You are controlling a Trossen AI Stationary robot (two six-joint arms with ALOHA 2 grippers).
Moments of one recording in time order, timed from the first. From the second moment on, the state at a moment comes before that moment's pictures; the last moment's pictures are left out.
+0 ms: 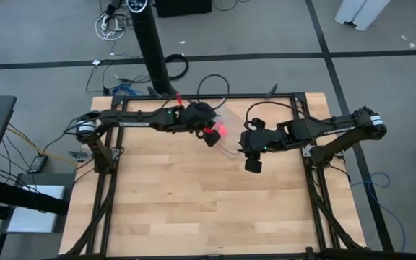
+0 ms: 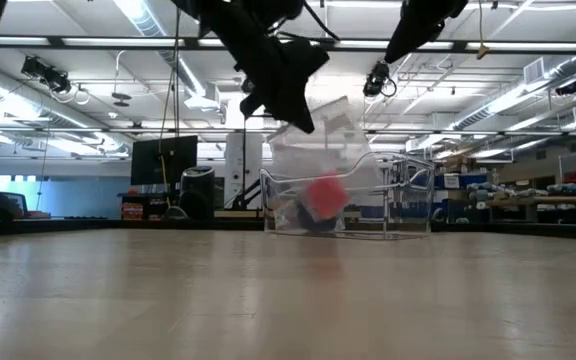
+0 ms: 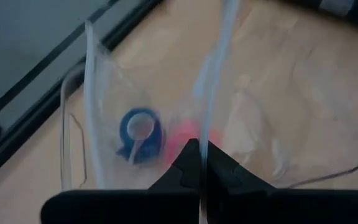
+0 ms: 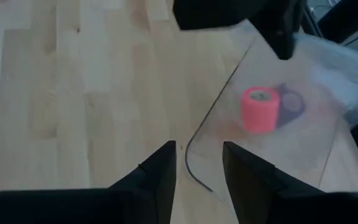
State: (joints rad) left arm 0.20 1.72 1.37 -0.36 -0.26 -0.25; right arm 0.16 1.31 1.25 -0.82 0.33 0.19
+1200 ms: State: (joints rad) left arm 0.10 1.73 1.72 -0.75 -0.20 0.01; right arm -0.04 1.32 0.86 -0.43 0.25 -0.03
